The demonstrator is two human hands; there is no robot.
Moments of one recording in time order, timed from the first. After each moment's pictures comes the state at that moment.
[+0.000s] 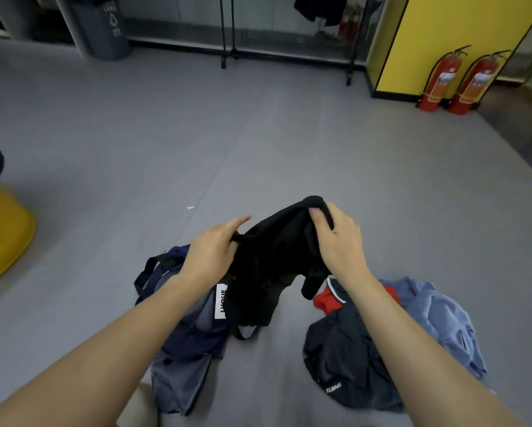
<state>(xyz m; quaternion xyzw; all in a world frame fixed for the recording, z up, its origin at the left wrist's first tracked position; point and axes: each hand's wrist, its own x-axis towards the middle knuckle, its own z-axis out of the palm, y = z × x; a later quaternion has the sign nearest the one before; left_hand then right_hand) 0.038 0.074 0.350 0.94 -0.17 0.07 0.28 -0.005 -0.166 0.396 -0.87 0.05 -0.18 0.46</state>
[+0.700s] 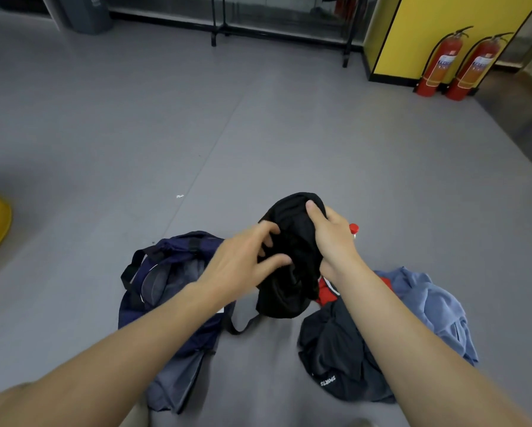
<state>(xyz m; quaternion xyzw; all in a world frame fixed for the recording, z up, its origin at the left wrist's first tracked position) 0.021 0.025 0.349 0.90 -0.25 0.01 0.35 0.015 -0.152 0.390 -0.64 0.22 -0.03 0.74</state>
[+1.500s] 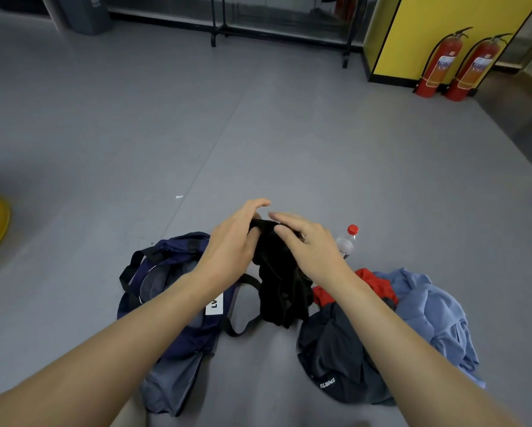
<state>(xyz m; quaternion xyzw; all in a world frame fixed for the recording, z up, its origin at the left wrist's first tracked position) 0.039 0.030 0.359 0.88 -0.21 0.05 0.41 0.008 -0.150 0.374 -0.90 -0.03 -0.04 0.43</state>
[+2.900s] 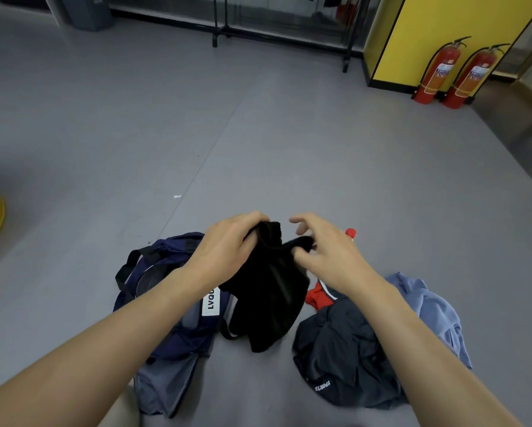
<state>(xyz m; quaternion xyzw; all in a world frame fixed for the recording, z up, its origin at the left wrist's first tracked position) 0.042 0.040 0.373 0.91 -0.26 0.04 0.32 -0.003 -0.178 0.392 -0.95 -0.04 0.00 0.30</state>
